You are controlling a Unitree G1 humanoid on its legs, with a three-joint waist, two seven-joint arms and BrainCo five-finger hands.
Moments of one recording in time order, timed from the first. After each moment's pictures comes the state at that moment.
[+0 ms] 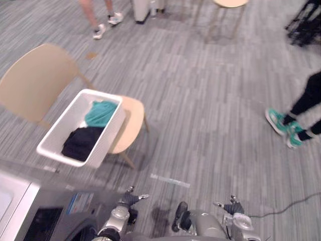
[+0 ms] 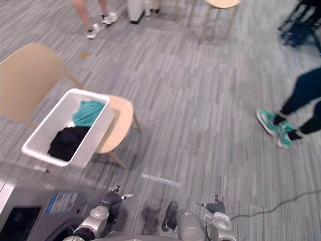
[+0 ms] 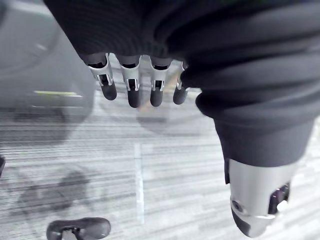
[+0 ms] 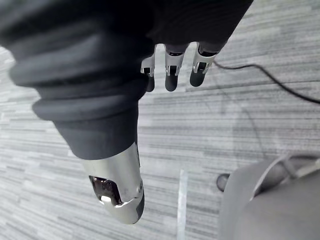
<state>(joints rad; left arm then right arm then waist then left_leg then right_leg) -0.09 0.07 -0.04 1.02 0.19 -0.05 0.09 0.00 -0.10 -0.16 0.97 0.07 -0.06 -0.17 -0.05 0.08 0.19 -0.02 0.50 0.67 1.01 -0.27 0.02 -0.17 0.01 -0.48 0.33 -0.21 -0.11</state>
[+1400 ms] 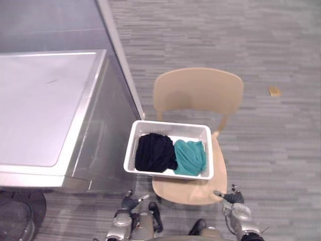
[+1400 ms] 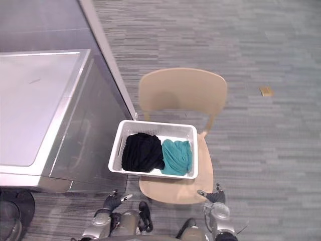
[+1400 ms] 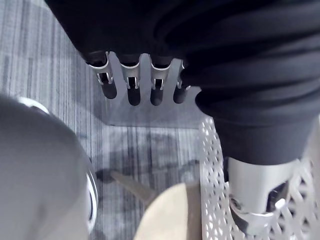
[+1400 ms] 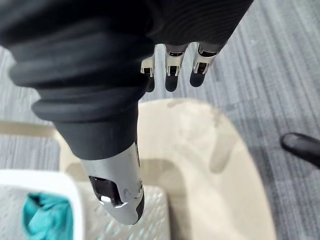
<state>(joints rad) 0.02 0.07 -0.01 0.95 0.08 -0.06 0.15 -0.03 -0.06 -0.21 0.89 0.03 -0.06 -0.22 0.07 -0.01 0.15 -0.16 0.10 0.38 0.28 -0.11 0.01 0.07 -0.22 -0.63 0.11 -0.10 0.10</state>
